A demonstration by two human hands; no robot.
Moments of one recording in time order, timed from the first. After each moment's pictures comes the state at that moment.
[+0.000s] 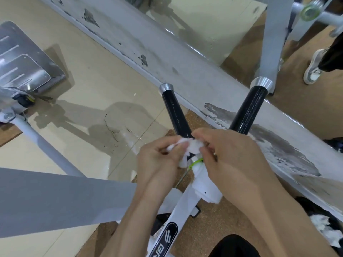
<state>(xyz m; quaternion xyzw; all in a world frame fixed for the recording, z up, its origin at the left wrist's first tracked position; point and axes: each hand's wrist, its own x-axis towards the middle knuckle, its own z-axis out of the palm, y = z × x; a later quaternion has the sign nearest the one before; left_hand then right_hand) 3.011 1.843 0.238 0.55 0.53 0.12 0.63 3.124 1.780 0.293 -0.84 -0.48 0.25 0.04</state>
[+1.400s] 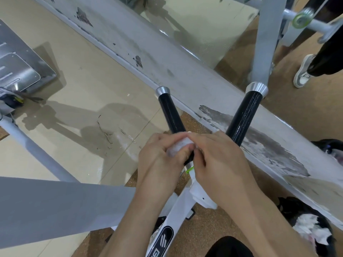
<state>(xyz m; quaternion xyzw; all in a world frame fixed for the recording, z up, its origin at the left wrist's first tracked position) 3.022 1.851 0.226 0.63 0.47 0.13 0.60 3.108 1.769 0.261 -0.85 -0.47 0.15 0.16</state>
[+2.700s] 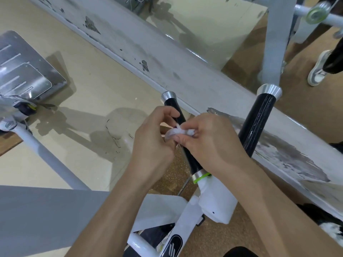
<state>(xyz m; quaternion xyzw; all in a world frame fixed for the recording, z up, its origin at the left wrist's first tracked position) 3.028 1.897 0.219 0.72 0.39 0.15 0.55 3.133 1.820 0.251 -0.84 -0.41 0.27 0.21</state>
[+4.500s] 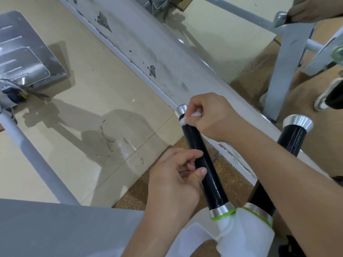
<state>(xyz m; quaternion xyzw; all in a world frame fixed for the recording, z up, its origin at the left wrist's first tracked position) 3.024 1.873 0.202 0.60 0.44 0.20 0.64 3.189 1.907 0.204 -0.82 -0.46 0.30 0.17</state>
